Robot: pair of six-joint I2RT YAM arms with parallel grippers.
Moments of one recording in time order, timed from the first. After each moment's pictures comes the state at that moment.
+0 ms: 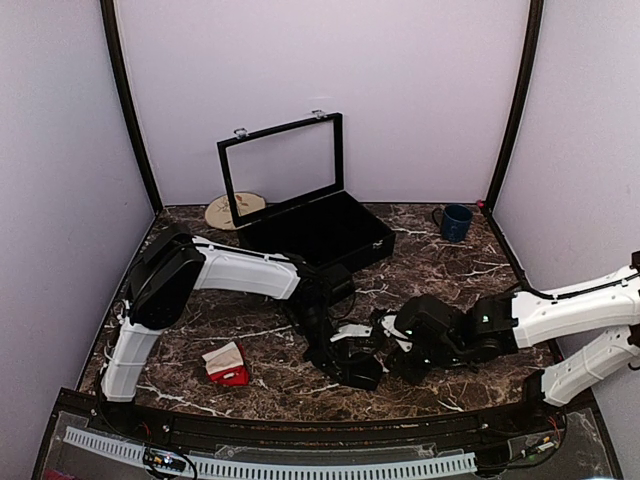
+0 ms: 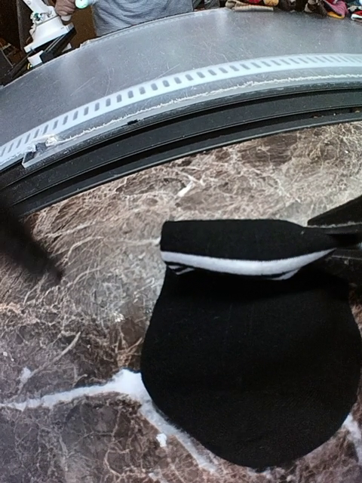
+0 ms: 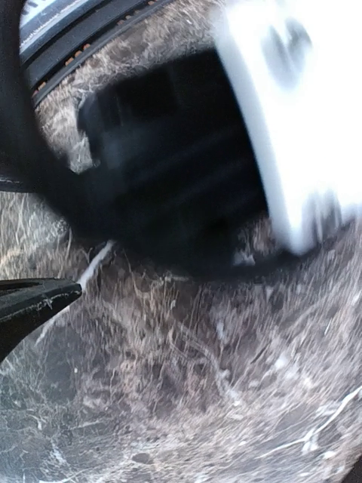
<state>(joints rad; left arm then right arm) -0.99 2.27 1.64 -0.84 0.81 0.68 1.18 1.28 0.70 -0.48 0.21 0.33</state>
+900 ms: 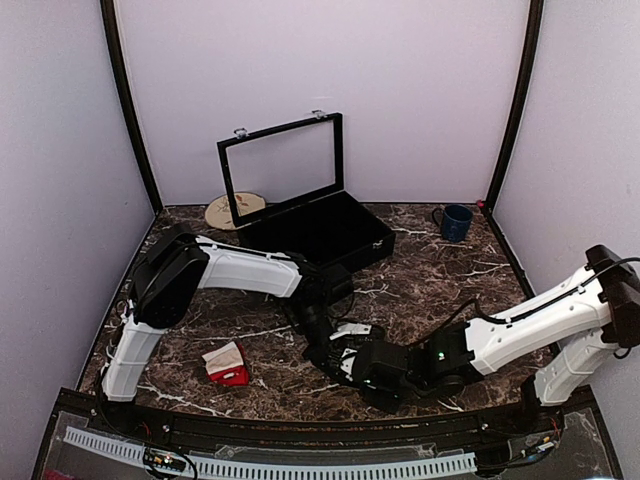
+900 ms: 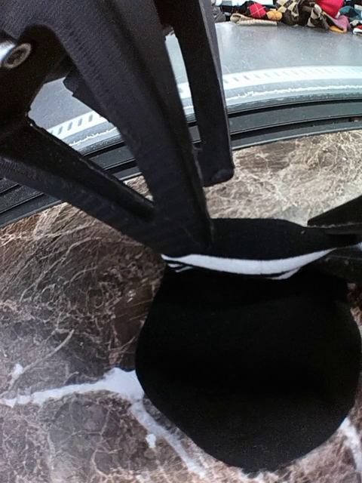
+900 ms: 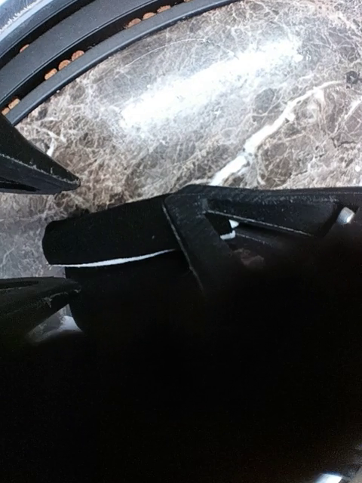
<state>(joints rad) -0.98 2.30 1.67 -0.89 0.85 0.67 1.43 1.54 0.81 -0.41 0.36 0.18</state>
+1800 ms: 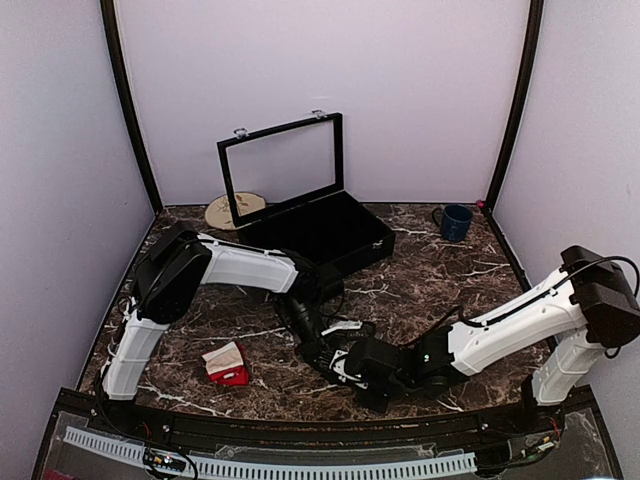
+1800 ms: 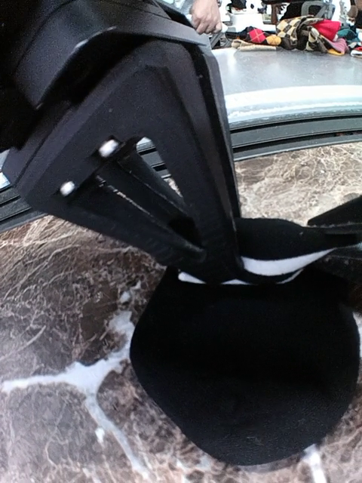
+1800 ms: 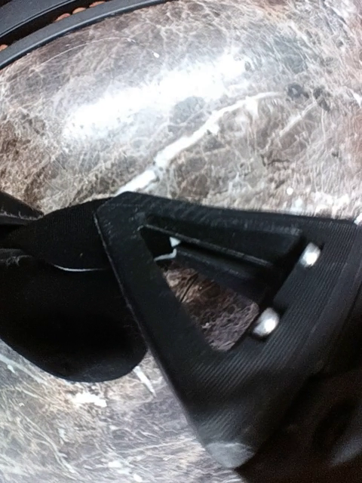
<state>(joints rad) -0.93 2.32 1.67 -0.97 0.93 0.72 1.38 1.64 0.78 -0.23 0.29 0.10</state>
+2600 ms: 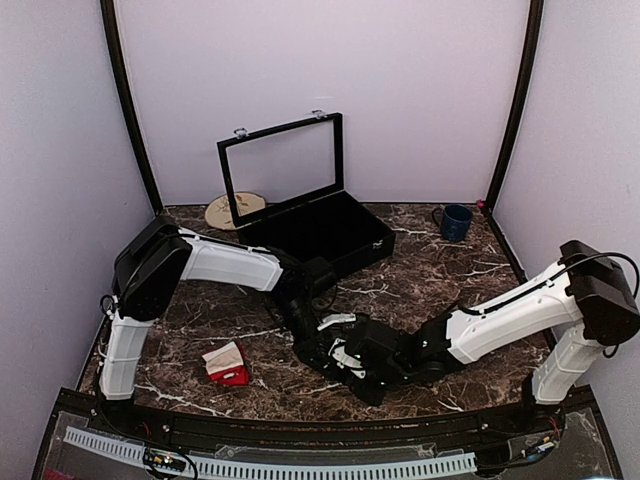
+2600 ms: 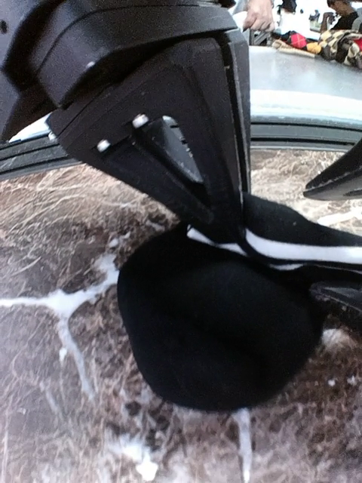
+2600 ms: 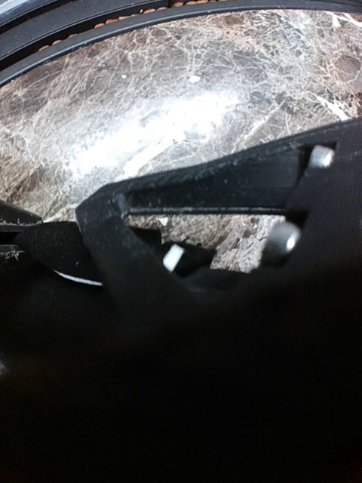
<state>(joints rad) -0.92 2.21 1.53 -0.82 0.83 0.47 1.29 1.65 0.80 -0.21 0.12 0.14</state>
